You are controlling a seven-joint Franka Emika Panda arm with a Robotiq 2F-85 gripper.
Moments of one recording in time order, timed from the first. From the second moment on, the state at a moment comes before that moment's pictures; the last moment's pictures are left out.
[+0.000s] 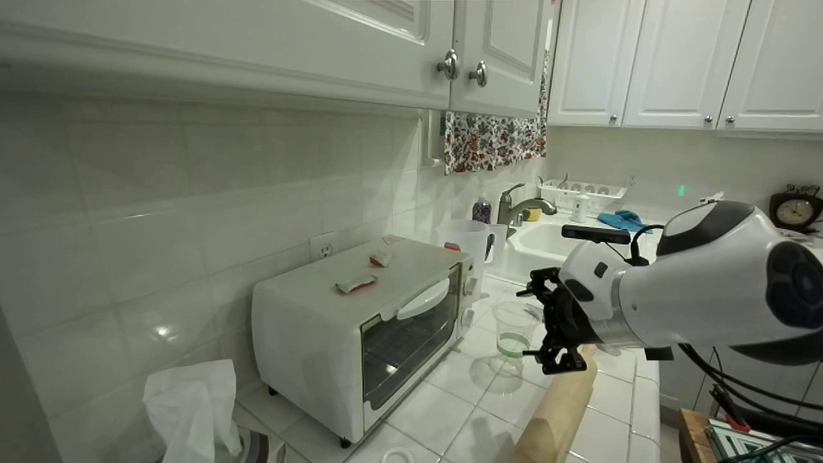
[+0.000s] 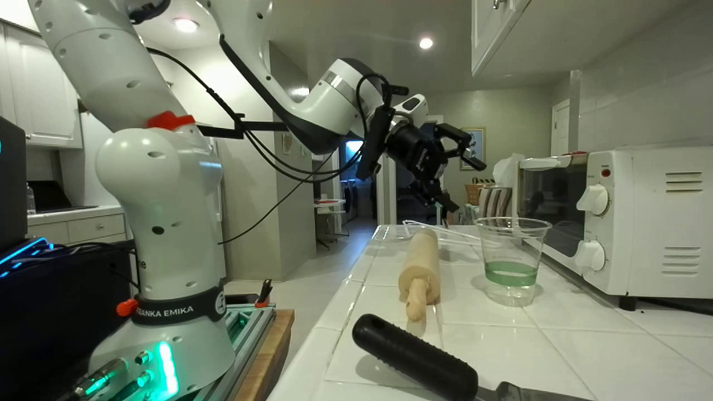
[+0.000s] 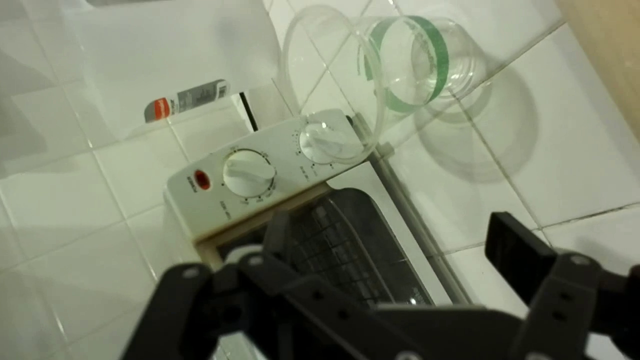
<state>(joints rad) 0.16 -0.45 0.04 -2.71 -1.34 2.42 0.64</state>
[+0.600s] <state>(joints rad) 0.16 -0.65 0.03 -2.70 -0.75 2.29 0.31</state>
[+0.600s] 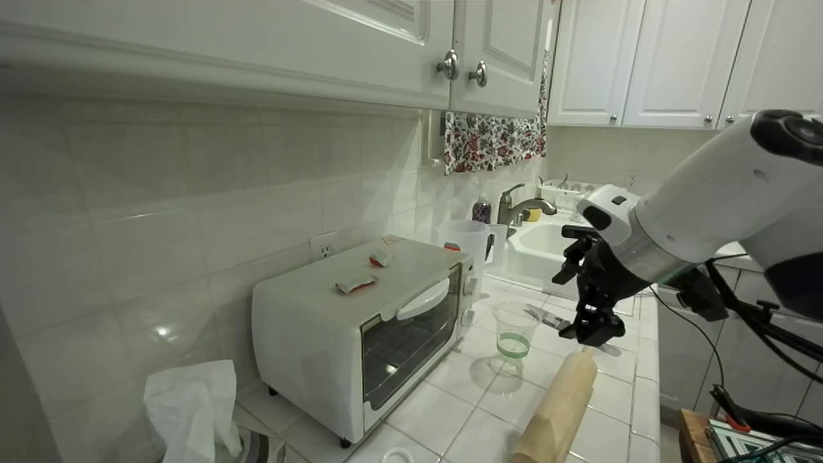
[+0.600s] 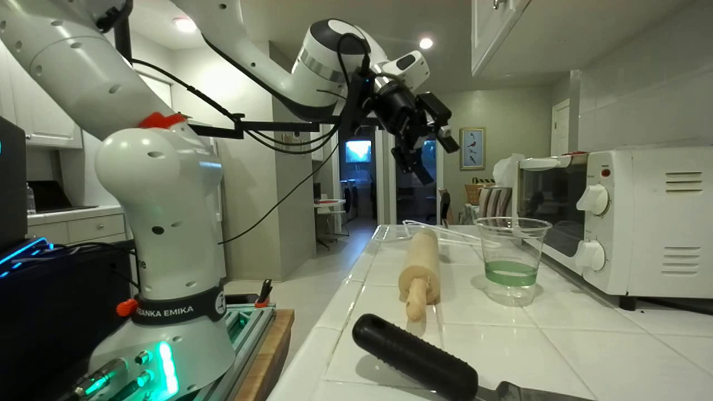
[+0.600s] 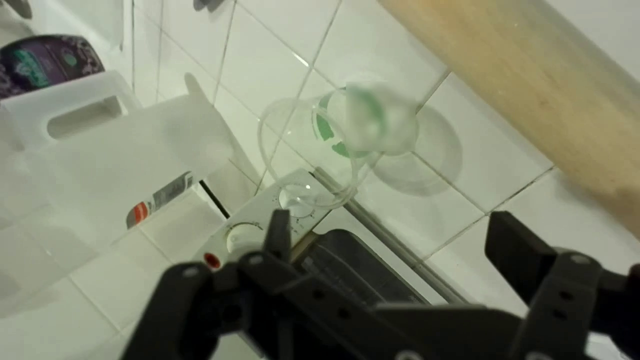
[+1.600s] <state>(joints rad) 0.01 -0.93 0.09 -2.65 -0.38 2.10 0.26</state>
